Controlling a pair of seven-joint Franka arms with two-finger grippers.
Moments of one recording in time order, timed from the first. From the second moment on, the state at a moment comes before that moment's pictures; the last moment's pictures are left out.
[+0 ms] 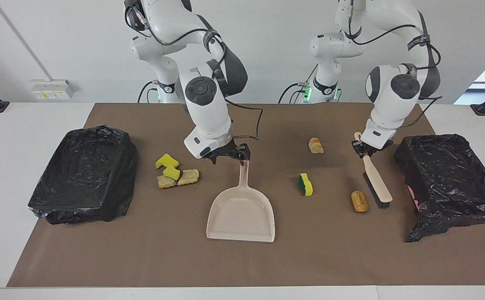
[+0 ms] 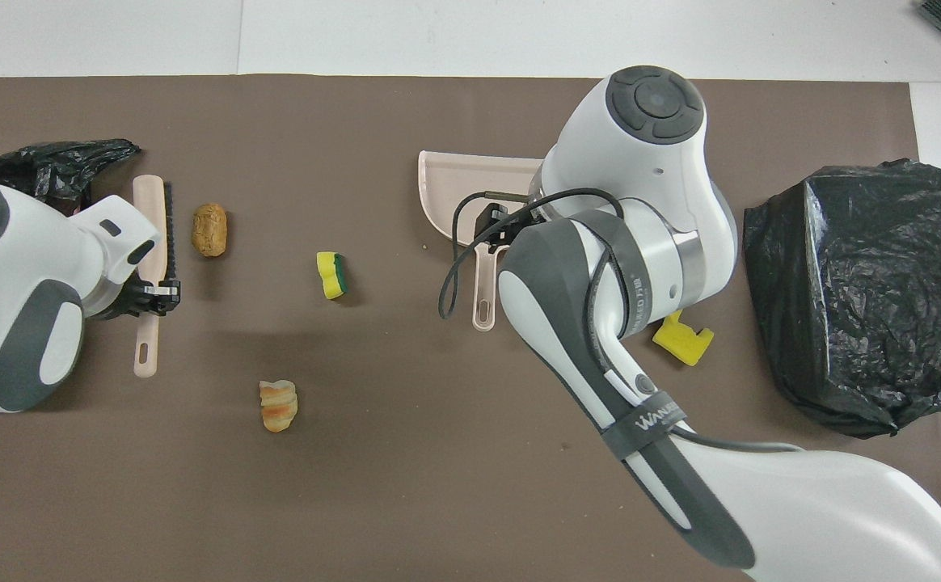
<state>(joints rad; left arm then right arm) 0.06 0.08 -0.12 -2.02 0.15 2.05 -0.12 0.47 0.49 -0.05 -1.37 0.18 1.85 0.51</state>
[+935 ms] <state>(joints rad) 0.04 0.20 -0.16 -1.99 0.16 2.07 0.16 0.55 0.57 -0.05 -1.47 0.18 2.01 0.51</state>
